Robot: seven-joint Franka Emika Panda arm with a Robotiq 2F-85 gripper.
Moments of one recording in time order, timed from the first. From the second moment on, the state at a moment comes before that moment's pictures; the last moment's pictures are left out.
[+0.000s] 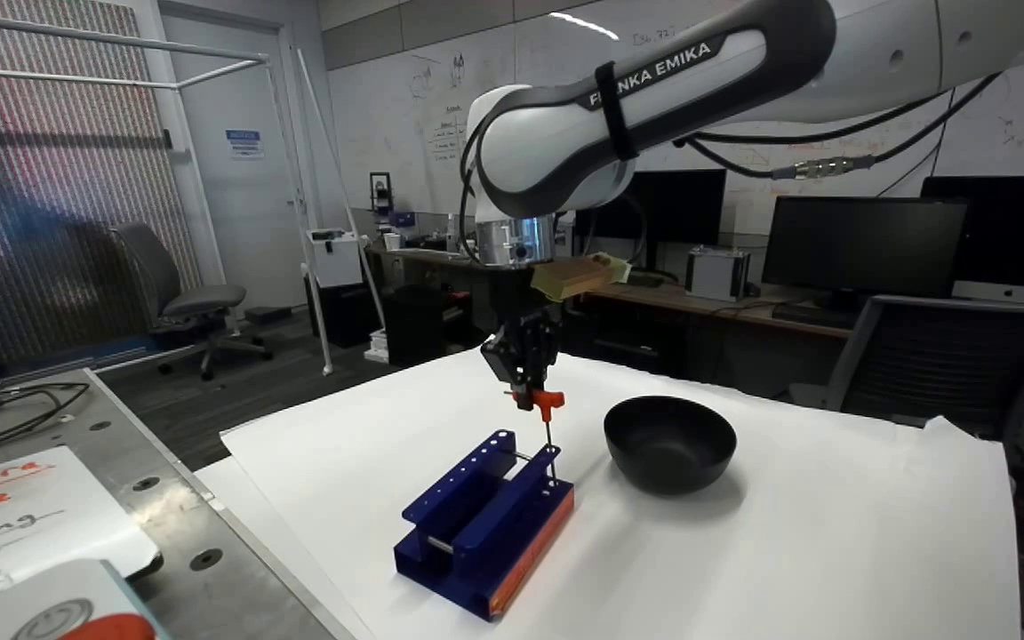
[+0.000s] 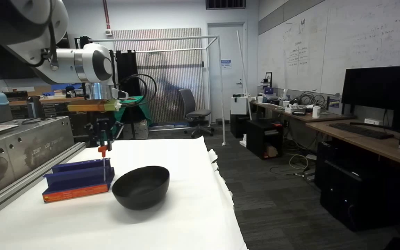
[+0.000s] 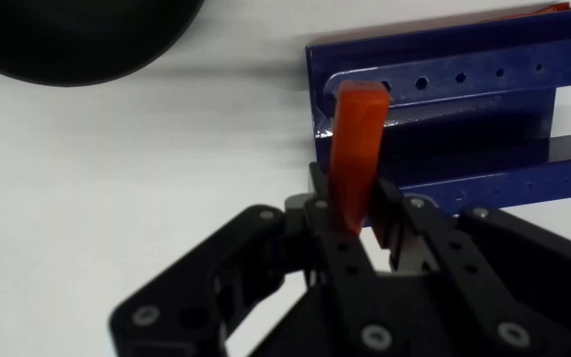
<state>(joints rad) 0.18 0.74 0.06 -1.15 -0.04 1.80 0.08</state>
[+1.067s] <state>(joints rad) 0.20 0.40 0.00 -1.35 -0.17 1.68 0.35</state>
